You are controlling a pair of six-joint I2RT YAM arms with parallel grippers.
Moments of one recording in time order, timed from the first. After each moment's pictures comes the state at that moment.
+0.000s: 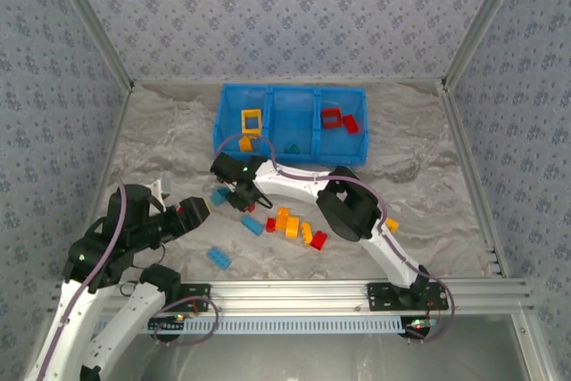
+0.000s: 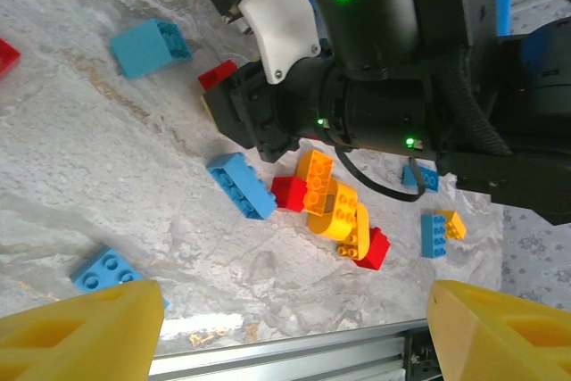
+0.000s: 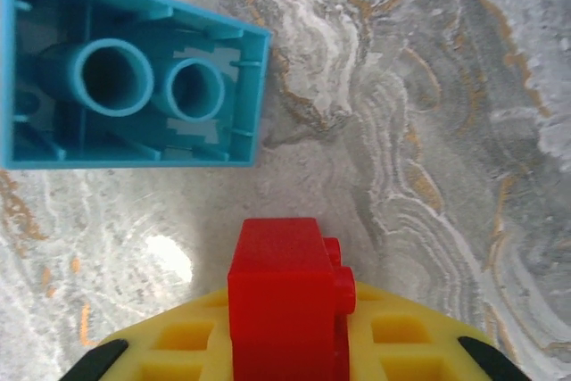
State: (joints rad) left arm -0.39 0.50 0.89 -1.13 0.24 -0.83; right arm 1.04 2.30 1.86 -0.81 0.10 0.19
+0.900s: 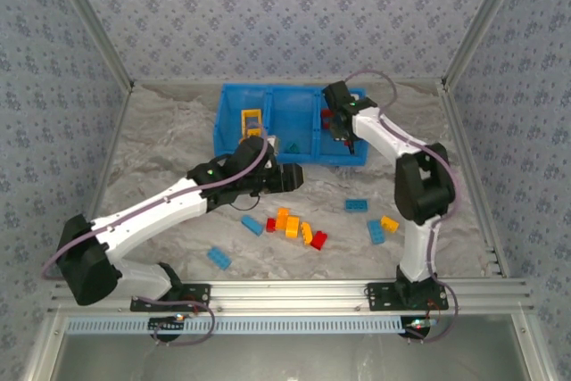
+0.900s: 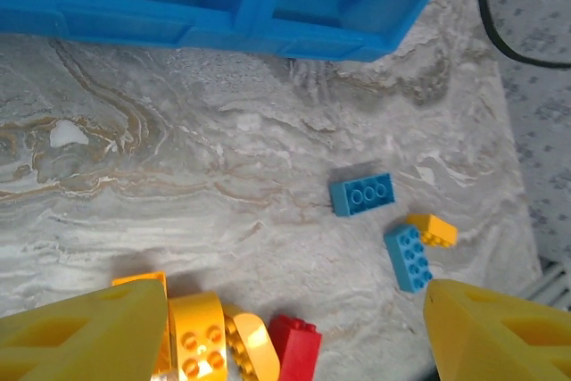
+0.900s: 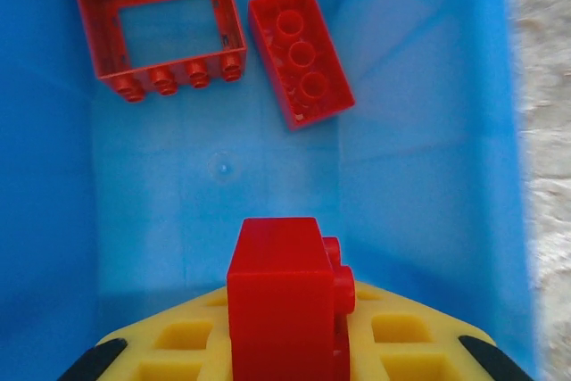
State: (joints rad) left arm -0.91 1.35 1.09 -0.47 0.01 -0.84; right arm 0.39 2.00 1.63 -0.79 0.35 0.37
